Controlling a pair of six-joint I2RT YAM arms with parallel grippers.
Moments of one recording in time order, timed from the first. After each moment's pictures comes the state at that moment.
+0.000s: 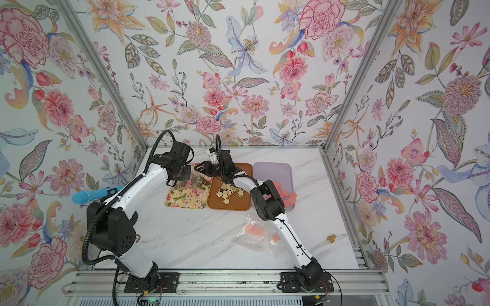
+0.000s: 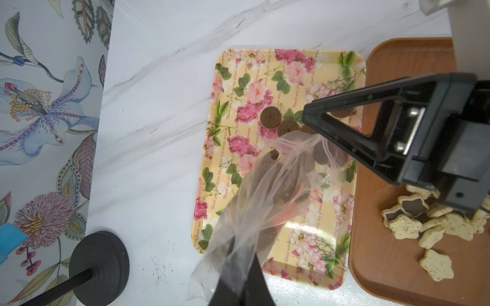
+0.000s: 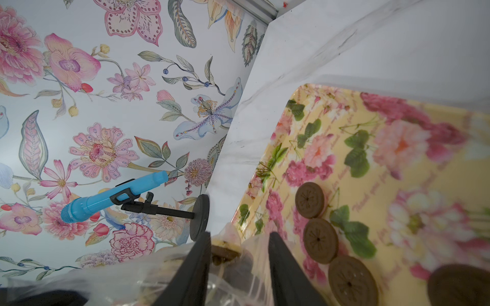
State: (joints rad) left arm -0.33 1.68 1.51 -0.90 -0.36 -0.25; right arm 0.66 2.68 2.19 0.23 -0.72 0.92
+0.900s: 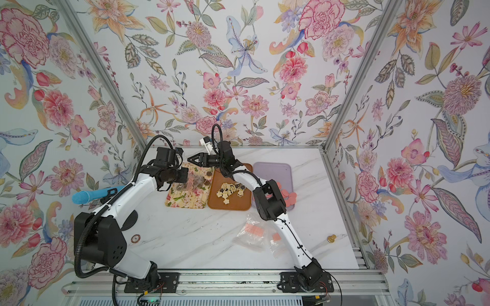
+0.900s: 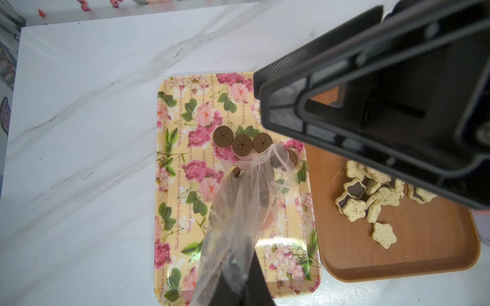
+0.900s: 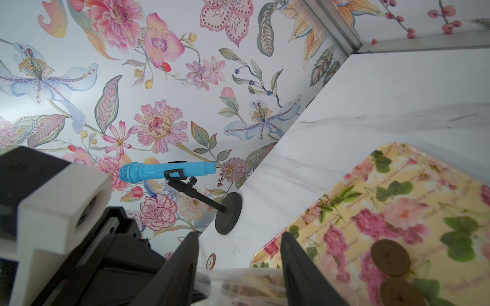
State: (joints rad) left arm -0.21 1.57 1.28 -0.60 0.00 -0.05; right arm 0.66 2.64 2.29 0.28 -0.87 0.82
